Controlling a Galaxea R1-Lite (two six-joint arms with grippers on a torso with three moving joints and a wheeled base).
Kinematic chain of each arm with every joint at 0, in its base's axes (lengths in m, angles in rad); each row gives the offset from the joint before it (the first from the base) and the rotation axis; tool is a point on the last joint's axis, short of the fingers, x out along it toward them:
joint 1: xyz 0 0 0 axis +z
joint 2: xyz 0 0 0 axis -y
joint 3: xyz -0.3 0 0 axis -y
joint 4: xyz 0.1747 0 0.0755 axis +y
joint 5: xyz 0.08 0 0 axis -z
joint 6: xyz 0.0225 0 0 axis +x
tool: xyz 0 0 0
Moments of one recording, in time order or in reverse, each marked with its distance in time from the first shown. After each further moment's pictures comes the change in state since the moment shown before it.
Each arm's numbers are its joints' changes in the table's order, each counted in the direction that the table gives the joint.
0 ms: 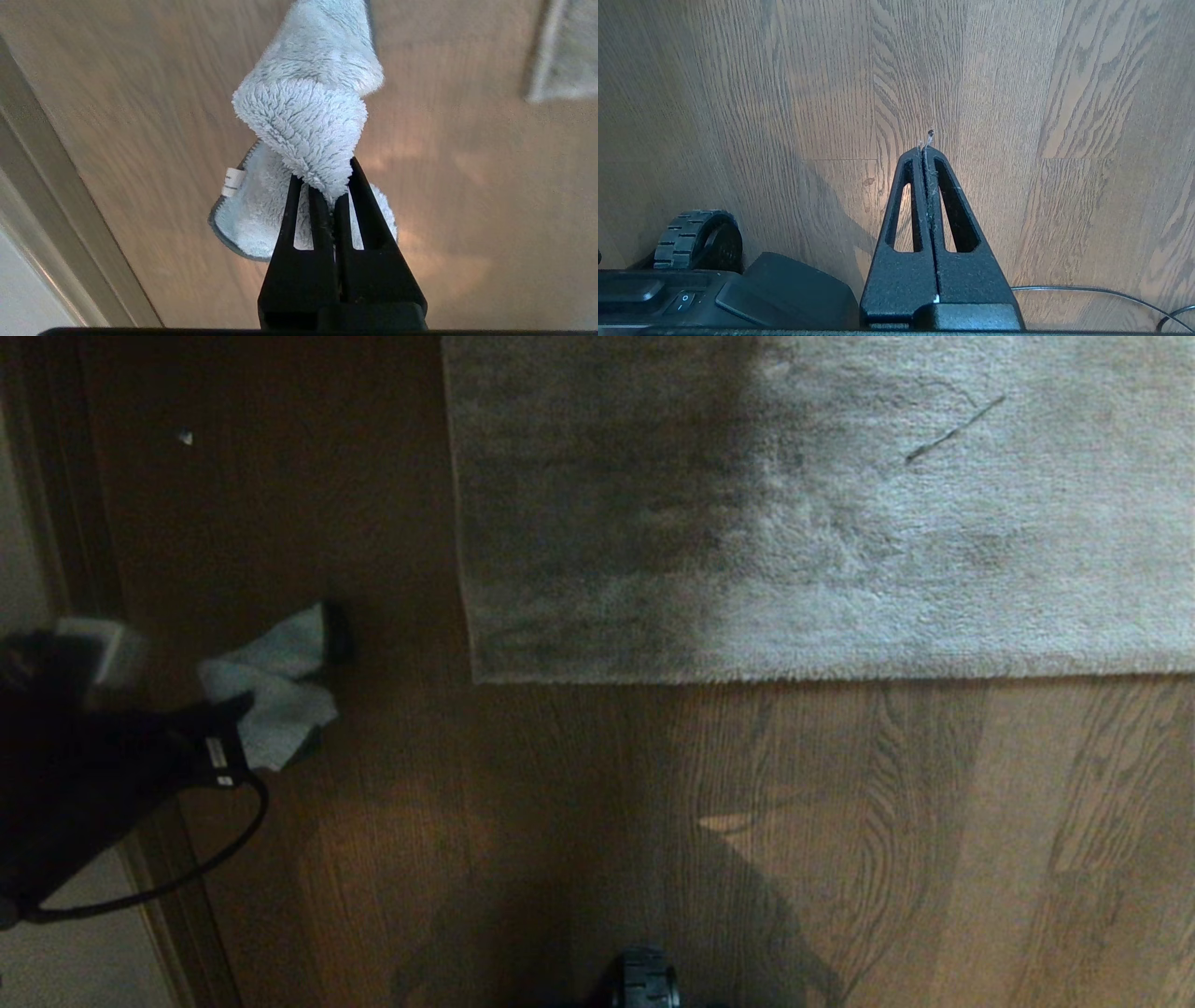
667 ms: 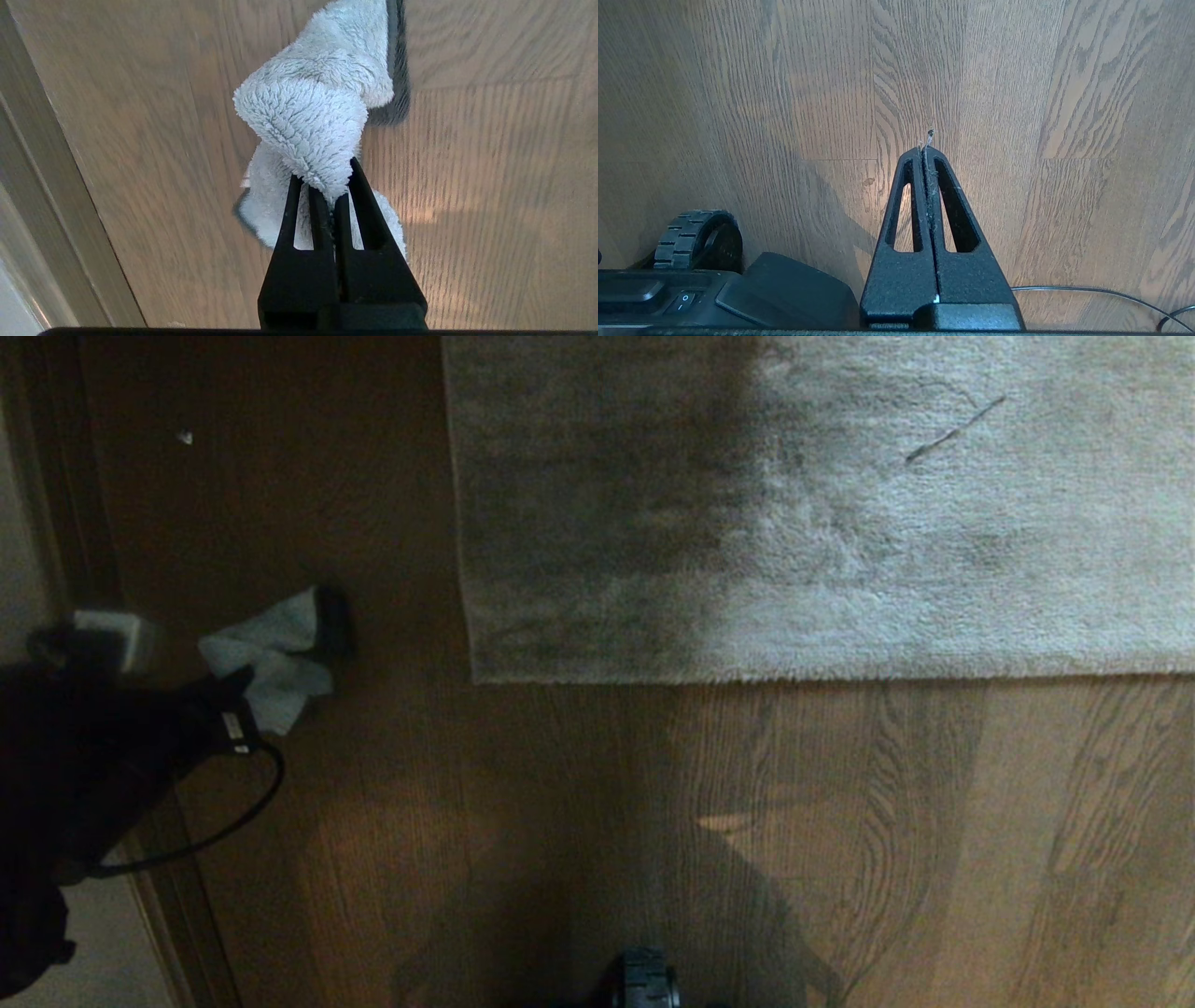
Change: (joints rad) left arm 0.054 -0.221 0.013 -0.326 -0.001 0.004; right arm 0.000 0.000 0.000 0.000 0.000 0.000
